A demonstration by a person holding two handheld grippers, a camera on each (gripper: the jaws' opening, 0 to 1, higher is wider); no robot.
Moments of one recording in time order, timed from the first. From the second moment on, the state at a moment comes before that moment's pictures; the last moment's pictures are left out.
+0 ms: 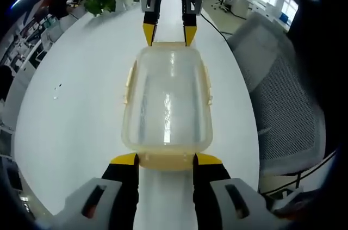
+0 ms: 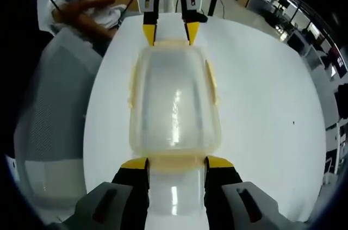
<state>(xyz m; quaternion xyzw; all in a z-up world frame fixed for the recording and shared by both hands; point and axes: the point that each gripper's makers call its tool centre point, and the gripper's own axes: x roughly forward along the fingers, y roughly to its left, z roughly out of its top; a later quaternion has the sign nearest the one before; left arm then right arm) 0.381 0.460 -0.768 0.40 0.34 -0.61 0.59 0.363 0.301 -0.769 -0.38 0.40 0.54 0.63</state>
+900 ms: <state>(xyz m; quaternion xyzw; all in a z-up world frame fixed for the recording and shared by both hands) 0.379 0.411 -0.765 0.40 0.34 -0.62 0.59 0.360 0.251 -0.769 -0.38 0.41 0.53 0.63</state>
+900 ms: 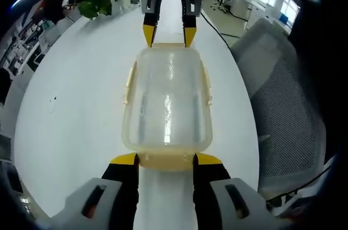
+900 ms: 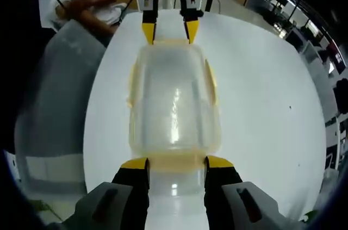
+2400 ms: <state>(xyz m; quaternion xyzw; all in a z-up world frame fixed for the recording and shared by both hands) 0.370 0.347 -0.768 0.39 0.34 -0.63 0.58 0.348 0.187 -0.770 -0.39 0.42 0.52 0.63</state>
